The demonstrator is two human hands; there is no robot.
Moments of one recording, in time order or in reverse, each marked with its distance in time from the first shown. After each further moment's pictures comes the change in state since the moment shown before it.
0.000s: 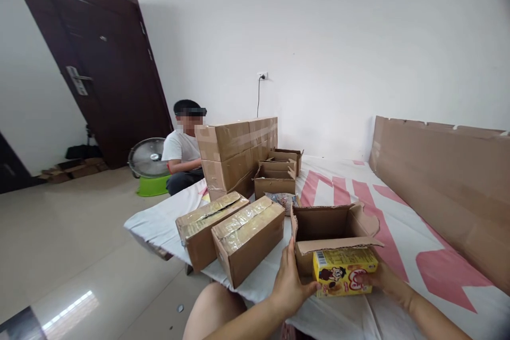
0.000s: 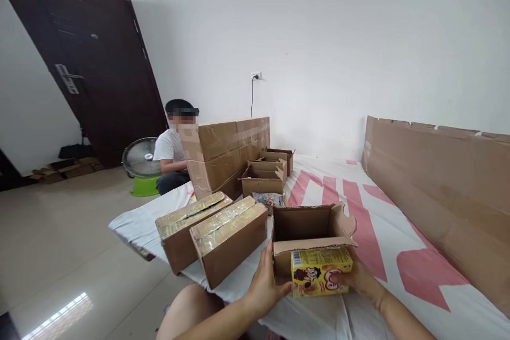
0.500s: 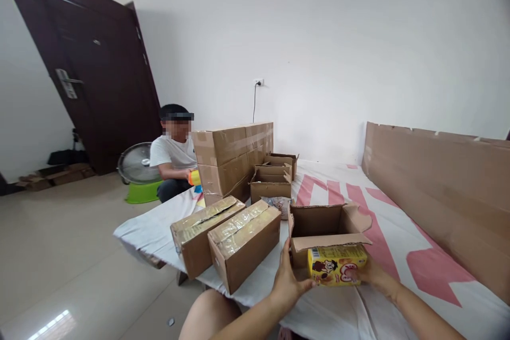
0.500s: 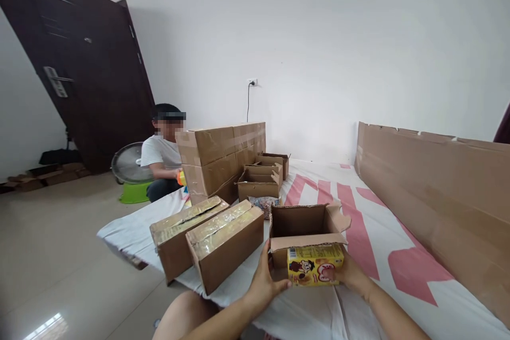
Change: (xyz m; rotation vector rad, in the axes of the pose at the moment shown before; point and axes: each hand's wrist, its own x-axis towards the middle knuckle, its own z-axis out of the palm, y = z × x) left_hand 0.013 -0.025 0.019 -0.320 0.049 -0.023; right_hand 0.009 -0.002 0.006 0.021 -0.052 -0.032
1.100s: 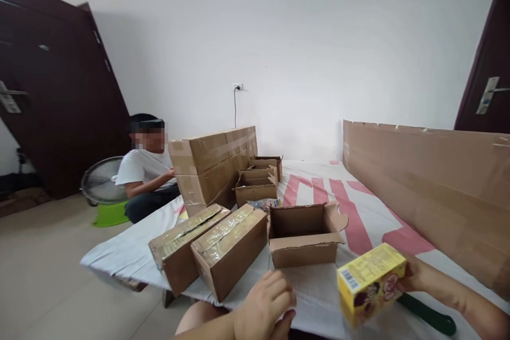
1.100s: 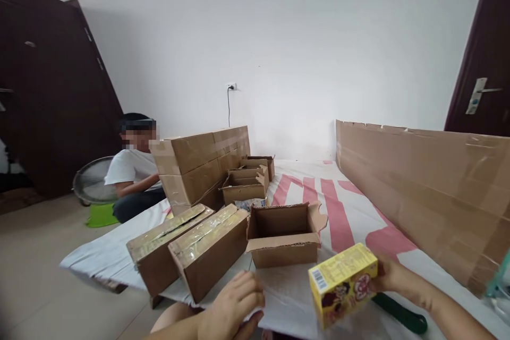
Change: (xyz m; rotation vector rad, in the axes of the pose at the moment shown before) left_hand -0.056 0.112 -0.061 0.745 -0.483 0.934; right_hand -0.107 -0.020 -0.037 -0.225 0.630 -0.158
